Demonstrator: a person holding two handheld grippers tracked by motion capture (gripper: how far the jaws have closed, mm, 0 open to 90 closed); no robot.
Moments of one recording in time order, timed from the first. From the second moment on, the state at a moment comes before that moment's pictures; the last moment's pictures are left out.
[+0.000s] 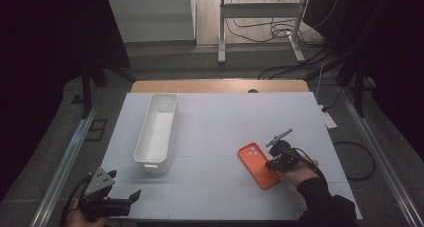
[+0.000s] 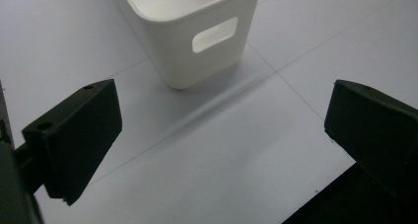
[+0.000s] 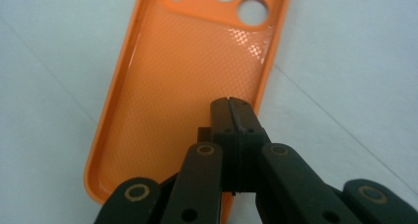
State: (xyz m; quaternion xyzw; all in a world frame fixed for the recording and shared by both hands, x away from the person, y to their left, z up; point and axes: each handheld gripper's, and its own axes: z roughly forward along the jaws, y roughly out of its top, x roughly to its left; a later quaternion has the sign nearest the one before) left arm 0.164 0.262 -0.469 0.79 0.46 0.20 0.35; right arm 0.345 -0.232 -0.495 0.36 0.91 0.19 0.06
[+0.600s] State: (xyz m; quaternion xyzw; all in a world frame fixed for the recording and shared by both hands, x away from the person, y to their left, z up) left arm 0.164 0.262 -0.469 0.79 0.46 0.20 0.35; right arm 0.342 -0.238 -0.475 0.38 0.89 0.23 0.08
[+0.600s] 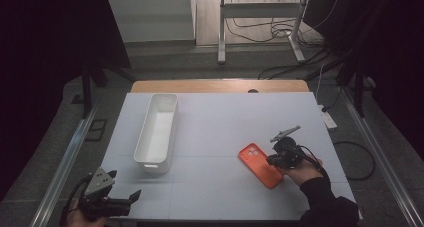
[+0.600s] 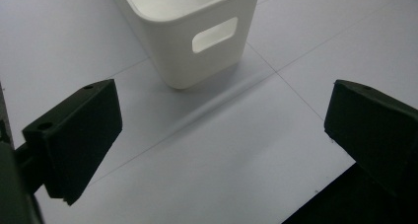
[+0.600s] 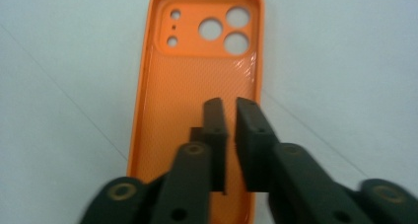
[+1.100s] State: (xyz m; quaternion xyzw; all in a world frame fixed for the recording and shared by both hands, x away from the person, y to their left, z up) left arm 0.164 0.262 -0.469 0.80 0.46 0.20 0.35; right arm 0.341 -0.251 -0.464 0.41 0.87 0.26 0.11
